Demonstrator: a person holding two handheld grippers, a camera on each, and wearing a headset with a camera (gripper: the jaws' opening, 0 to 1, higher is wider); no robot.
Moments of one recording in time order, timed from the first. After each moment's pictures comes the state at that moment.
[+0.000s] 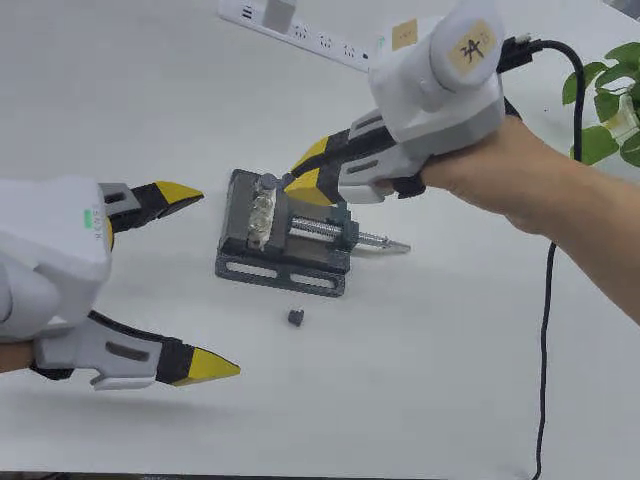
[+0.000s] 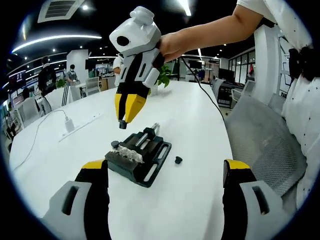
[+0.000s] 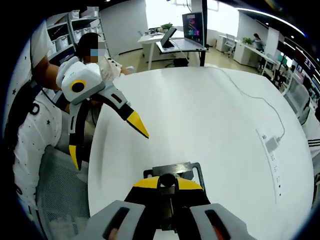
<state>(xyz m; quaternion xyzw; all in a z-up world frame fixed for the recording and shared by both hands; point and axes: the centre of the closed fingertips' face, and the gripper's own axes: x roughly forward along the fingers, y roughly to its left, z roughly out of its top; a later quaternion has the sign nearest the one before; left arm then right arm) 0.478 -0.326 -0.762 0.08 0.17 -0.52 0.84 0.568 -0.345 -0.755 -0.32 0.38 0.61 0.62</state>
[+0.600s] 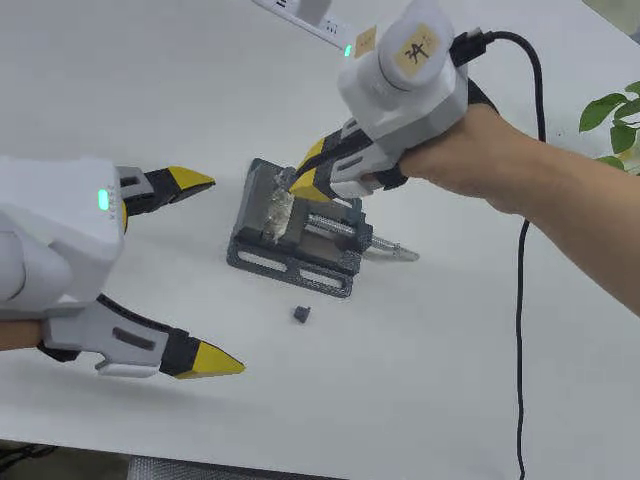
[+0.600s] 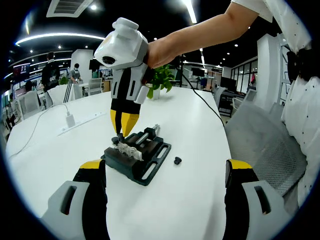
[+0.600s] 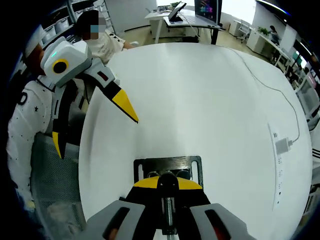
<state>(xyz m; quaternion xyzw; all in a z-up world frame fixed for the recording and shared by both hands) 0.478 -0.322 -0.766 0.04 0.16 -0.51 0.84 0.578 -0.340 -0.795 -0.39 0.42 0.60 0.56</state>
